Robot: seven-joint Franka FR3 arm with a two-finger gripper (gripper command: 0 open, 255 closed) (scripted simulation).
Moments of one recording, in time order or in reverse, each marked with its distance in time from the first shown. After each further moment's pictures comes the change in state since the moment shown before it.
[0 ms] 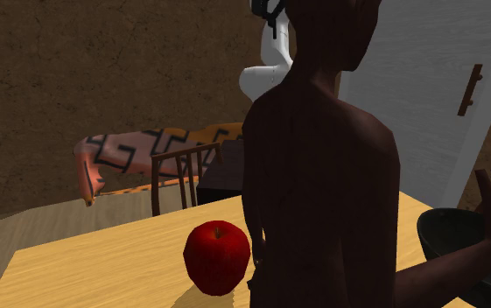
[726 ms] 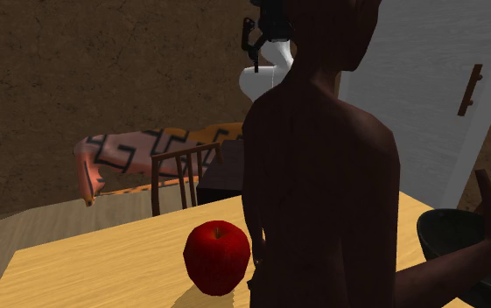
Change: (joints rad) arm -0.017 0.223 -0.039 -0.037 -0.055 0.271 -0.114
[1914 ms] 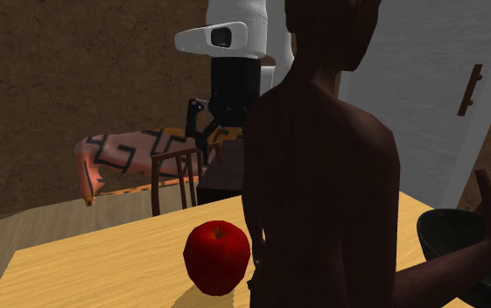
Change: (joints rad) arm -0.033 0.612 -0.061 0.268 -0.055 0.384 -0.188
